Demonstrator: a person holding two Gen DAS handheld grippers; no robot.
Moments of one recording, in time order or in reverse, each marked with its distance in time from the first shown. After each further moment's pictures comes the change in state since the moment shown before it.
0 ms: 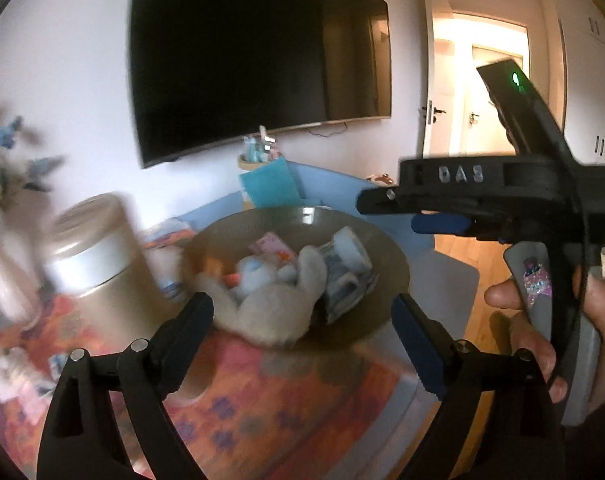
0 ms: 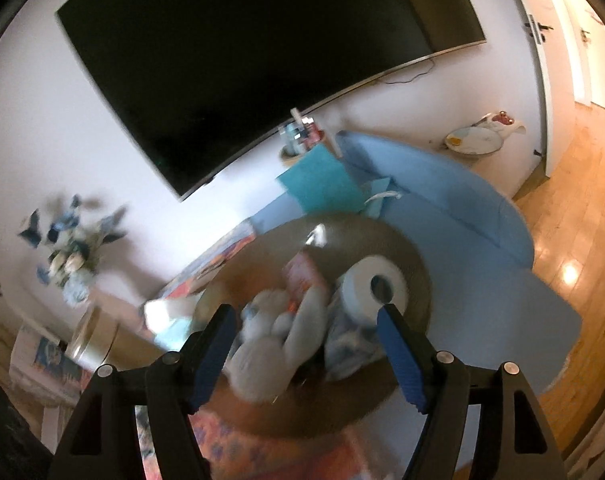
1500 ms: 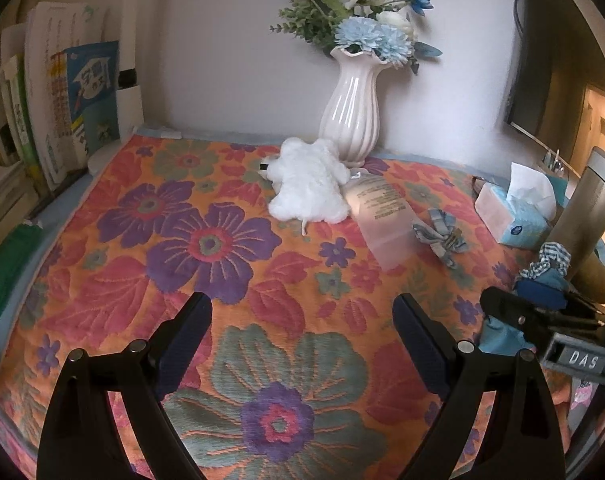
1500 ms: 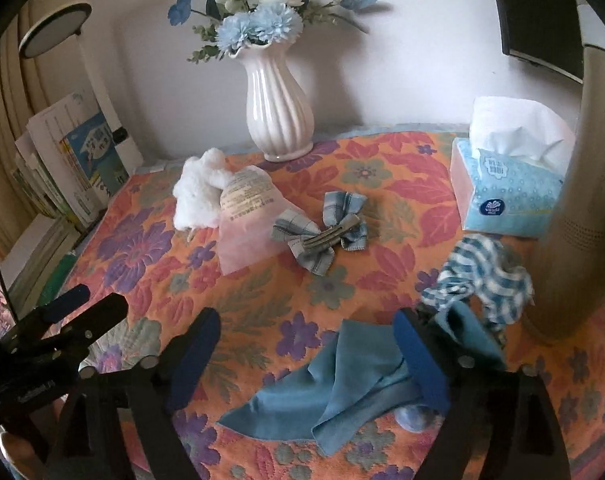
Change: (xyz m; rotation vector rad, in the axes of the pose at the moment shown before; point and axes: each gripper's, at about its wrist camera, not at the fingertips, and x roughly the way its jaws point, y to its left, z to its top) left arm -0.120 0.313 -0.198 -0.547 0.101 0.504; right arm 0.157 0.296 -0.222 -0.552 0.200 0.180
